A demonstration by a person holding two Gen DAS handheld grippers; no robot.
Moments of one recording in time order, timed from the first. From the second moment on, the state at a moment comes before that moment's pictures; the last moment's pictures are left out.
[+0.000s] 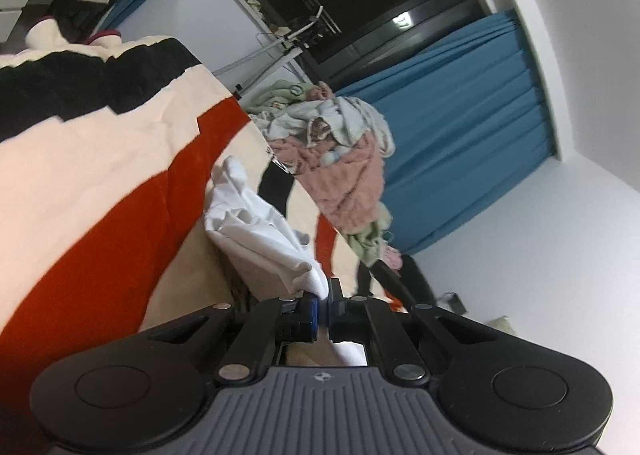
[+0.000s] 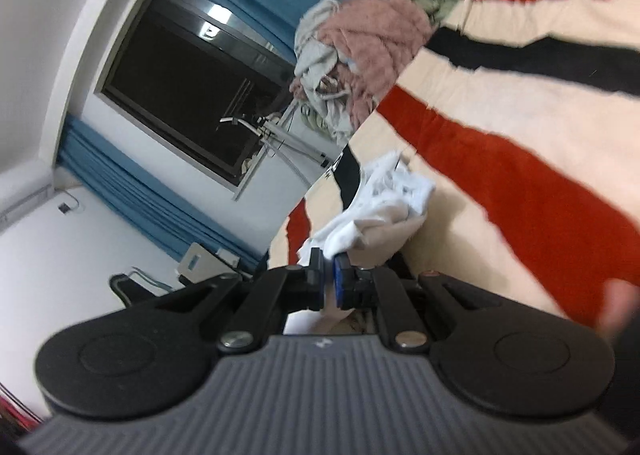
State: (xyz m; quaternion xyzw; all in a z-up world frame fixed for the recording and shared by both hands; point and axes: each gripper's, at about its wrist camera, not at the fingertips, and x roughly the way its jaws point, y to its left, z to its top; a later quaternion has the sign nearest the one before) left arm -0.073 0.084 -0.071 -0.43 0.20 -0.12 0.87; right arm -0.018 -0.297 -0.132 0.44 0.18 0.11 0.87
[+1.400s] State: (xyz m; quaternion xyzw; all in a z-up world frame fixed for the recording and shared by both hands) left arm 0.244 0.107 -0.115 -0.35 0.30 -0.06 0.89; right arm 0.297 -0.285 -0.191 0.43 0.27 0.10 0.85
